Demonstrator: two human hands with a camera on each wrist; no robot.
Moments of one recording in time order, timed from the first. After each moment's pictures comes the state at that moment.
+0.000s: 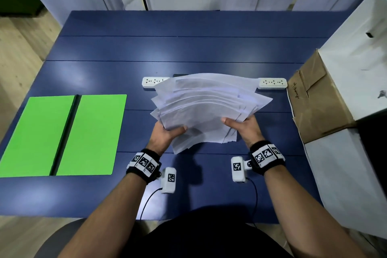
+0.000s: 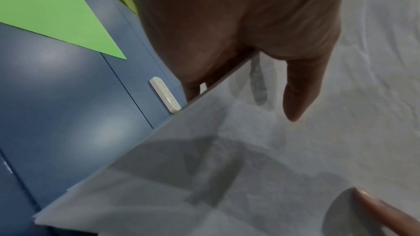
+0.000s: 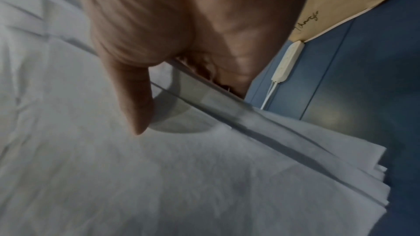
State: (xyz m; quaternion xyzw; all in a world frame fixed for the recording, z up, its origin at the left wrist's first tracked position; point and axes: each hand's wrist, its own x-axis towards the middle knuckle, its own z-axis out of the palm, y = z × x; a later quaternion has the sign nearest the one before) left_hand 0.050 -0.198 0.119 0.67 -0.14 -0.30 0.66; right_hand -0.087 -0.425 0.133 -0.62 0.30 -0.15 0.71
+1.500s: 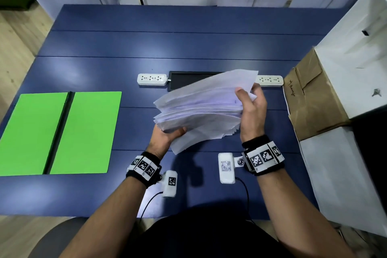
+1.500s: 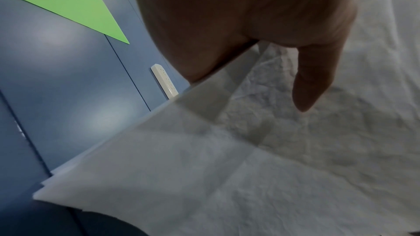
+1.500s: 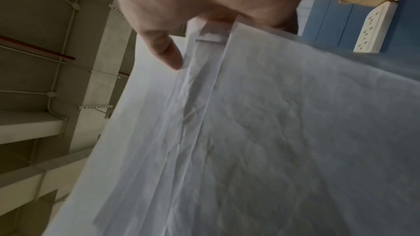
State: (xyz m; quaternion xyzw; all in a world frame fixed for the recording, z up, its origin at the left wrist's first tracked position) left_hand 0.033 -0.203 0.117 0.64 -0.16 -0.30 0.69; right_hand -0.070 -0.407 0.206 -0.58 0.34 -0.34 0.66
